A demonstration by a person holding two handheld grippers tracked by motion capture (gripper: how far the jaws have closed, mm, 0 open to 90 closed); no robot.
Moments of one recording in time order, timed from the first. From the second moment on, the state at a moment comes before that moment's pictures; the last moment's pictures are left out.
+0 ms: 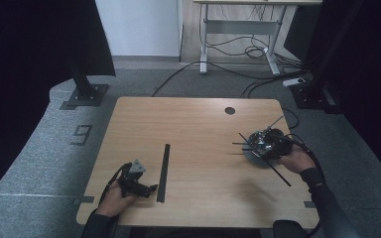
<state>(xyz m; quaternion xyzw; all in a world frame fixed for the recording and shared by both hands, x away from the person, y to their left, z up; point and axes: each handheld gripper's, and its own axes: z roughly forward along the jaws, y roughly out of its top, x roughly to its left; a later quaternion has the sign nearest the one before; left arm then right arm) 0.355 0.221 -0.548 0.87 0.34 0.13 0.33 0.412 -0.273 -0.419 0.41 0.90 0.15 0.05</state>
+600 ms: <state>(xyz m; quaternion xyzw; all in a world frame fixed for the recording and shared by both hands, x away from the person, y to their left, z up) 0.355 0.221 -0.548 0.87 0.34 0.13 0.33 0.449 -0.287 -0.440 0.45 0.88 0.13 0.08</state>
